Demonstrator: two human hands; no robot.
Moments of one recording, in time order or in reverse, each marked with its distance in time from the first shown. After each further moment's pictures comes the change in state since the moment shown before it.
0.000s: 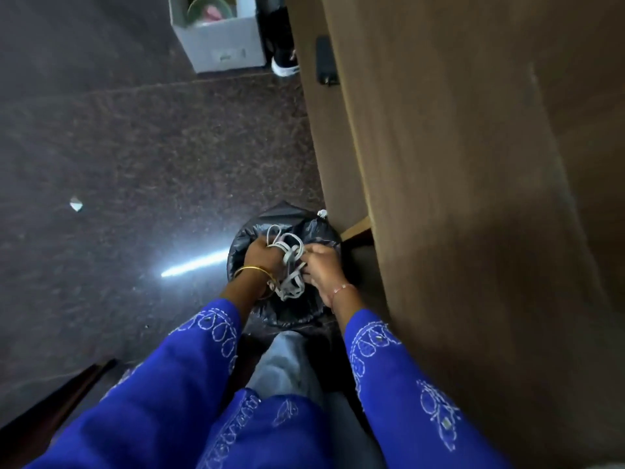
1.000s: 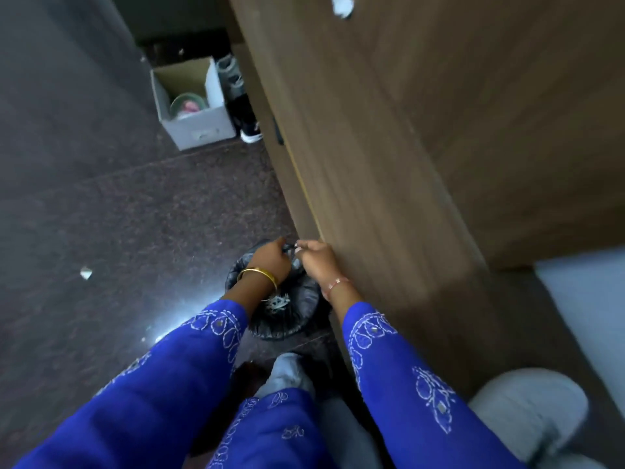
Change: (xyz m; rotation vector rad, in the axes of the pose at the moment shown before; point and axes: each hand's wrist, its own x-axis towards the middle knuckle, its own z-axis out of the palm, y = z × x) left_hand -0.117 0.087 -0.026 0.791 -0.187 0.499; right_hand -0.122 -0.081 -0.032 -0.203 0.131 -0.250
